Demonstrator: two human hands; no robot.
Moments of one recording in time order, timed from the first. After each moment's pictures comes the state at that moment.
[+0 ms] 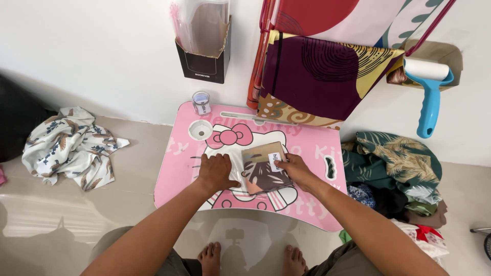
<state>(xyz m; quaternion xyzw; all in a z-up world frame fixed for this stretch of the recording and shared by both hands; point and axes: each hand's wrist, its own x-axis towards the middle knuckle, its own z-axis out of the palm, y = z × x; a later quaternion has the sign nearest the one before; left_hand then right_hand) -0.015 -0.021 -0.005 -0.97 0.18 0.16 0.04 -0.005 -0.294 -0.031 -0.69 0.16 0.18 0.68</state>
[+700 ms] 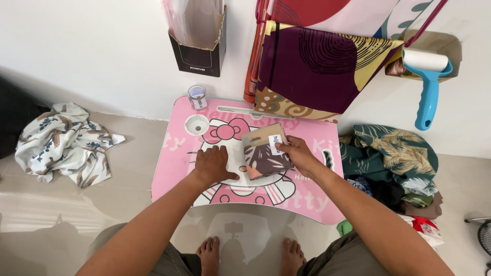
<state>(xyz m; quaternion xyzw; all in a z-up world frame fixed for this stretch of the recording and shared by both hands) -0.003 -0.018 0.003 -0.97 0.15 0.21 -0.03 0.010 -0.295 -0.007 -0.66 0.13 0.13 0.73</state>
